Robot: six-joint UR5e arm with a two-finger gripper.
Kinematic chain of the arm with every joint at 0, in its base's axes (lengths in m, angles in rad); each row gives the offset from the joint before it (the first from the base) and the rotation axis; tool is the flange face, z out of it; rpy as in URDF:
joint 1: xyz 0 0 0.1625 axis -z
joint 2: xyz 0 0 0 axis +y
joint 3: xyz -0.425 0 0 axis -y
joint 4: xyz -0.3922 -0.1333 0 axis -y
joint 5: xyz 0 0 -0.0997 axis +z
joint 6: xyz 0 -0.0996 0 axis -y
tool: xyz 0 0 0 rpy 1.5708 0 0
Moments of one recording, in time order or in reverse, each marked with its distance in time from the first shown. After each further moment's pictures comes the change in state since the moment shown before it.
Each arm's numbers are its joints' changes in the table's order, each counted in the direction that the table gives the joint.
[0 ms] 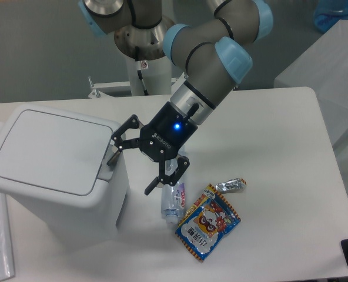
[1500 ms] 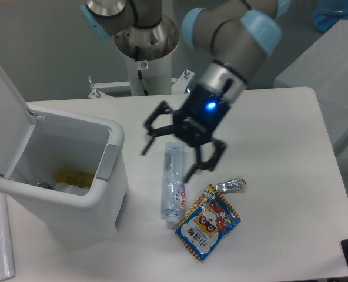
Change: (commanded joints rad) arm -0.219 -0.034 0.034 0.003 -0.003 0.162
